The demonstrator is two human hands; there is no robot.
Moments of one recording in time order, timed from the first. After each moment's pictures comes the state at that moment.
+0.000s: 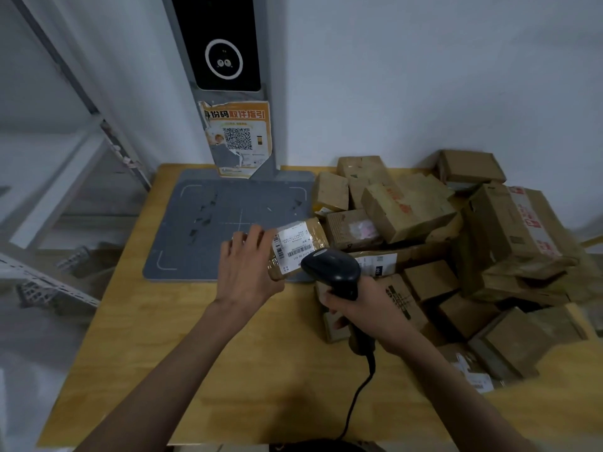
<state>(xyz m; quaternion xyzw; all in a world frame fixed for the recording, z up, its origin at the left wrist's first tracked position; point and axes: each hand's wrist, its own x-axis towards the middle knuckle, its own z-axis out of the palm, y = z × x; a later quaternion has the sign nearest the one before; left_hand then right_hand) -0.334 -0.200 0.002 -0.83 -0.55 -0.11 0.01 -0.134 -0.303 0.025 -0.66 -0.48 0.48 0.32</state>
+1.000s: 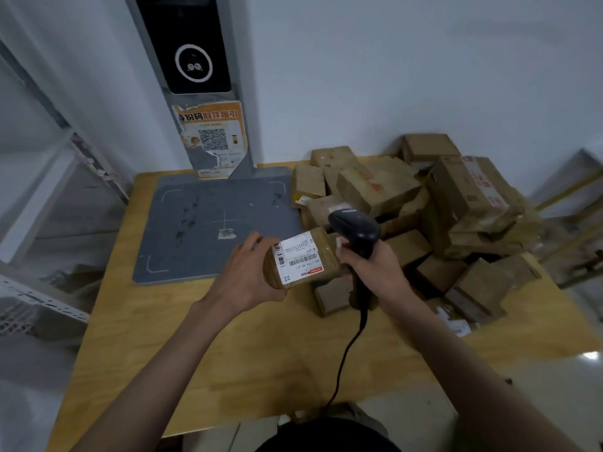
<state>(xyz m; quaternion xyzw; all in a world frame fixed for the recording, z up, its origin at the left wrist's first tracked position) -0.357 -0.241 0.015 -0.86 -0.44 -0.09 -0.25 -0.144 -0.345 0.044 -0.73 -0.33 0.40 0.45</state>
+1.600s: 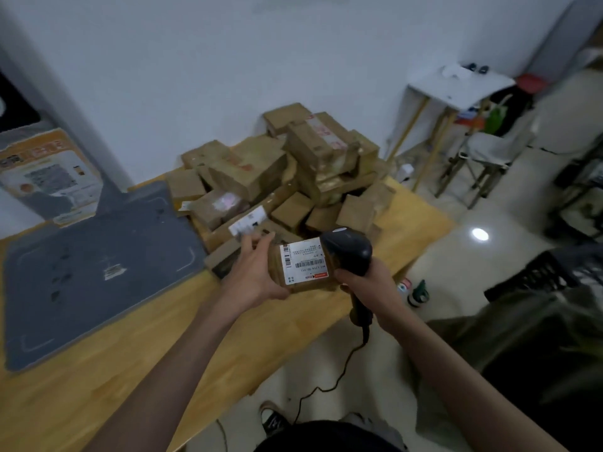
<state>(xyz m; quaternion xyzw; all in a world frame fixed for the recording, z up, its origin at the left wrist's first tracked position) -0.203 -0.367 0.021 -0.90 -0.30 0.01 -0.31 -0.082 -0.554 0.020 -0.80 -0.15 0.30 0.50</state>
